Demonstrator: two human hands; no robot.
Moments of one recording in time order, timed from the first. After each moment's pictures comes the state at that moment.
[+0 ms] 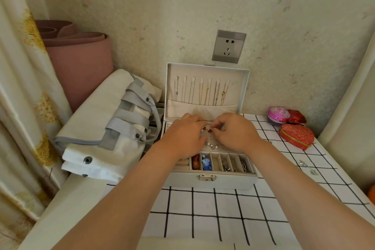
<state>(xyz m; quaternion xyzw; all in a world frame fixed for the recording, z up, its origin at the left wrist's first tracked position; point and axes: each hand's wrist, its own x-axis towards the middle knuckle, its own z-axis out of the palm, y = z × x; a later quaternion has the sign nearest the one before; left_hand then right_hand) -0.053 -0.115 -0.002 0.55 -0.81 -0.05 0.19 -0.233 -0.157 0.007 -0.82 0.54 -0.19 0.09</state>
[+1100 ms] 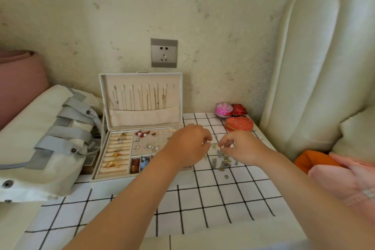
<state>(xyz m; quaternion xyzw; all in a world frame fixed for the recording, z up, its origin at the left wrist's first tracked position) -0.206 -0.104 0.020 0.50 -0.84 -0.09 0.19 -0.410 -0.118 0.006 -0.75 0.61 -0.14 0.20</state>
